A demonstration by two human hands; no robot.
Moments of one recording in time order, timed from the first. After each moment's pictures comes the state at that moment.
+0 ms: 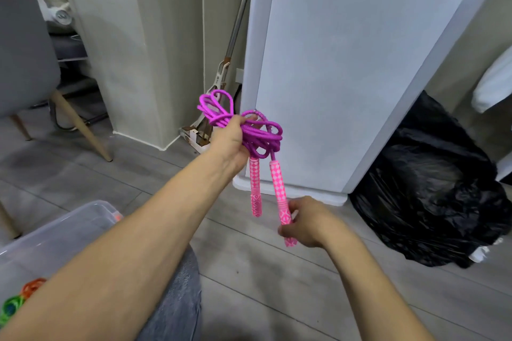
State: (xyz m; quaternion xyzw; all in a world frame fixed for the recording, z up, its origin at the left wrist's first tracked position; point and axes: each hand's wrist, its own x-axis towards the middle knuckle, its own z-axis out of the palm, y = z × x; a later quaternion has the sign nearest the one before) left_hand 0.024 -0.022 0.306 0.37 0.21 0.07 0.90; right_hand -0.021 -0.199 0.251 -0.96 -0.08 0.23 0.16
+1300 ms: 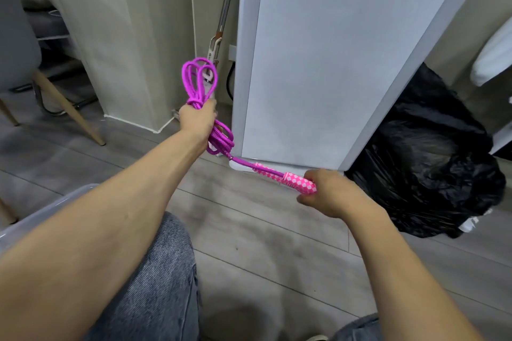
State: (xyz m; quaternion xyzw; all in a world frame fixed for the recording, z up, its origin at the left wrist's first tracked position) left_hand 0.054 0.038 0.246 0.59 0.27 0.20 0.74; right_hand -0.009 -0.241 0.252 -0.98 -0.12 0.15 0.06
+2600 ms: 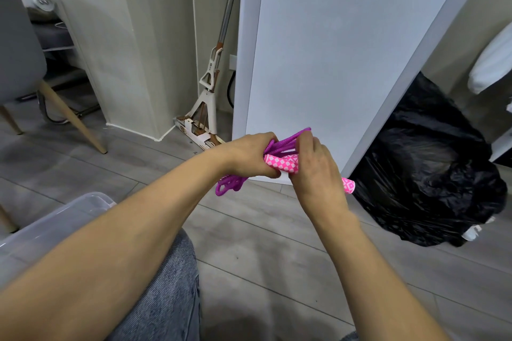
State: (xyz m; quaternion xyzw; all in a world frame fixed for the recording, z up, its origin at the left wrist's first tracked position) left_hand 0.008 -0.025 0.281 0.94 -0.16 -0.09 0.30; right_hand -0.003 -0.195 0.248 -0.94 -0.18 -0.28 0.12
